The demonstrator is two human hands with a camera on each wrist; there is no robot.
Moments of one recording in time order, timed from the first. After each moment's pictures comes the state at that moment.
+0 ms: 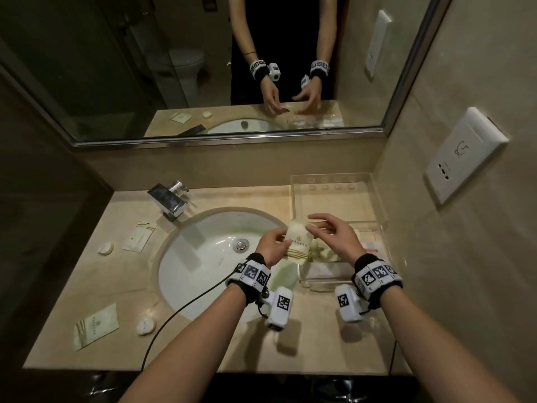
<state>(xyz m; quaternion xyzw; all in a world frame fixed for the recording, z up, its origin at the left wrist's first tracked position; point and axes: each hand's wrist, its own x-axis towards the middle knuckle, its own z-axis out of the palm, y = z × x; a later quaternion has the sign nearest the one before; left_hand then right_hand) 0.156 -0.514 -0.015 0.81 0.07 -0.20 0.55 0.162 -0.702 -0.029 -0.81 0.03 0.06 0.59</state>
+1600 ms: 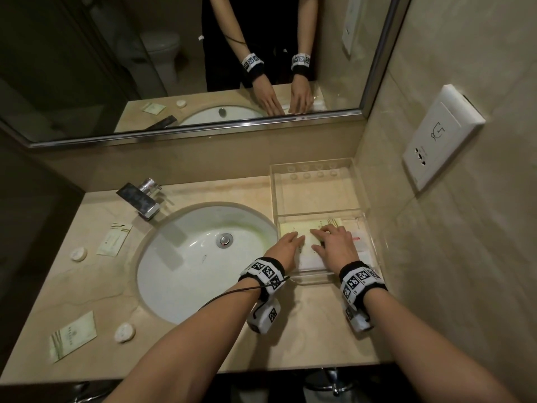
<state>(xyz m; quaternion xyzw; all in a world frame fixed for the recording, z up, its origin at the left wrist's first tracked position) 0.156 -0.572 -0.078 0.93 -0.21 -0.23 0.21 0.141 -0.741 -0.086 -0.99 0.00 0.07 0.15</state>
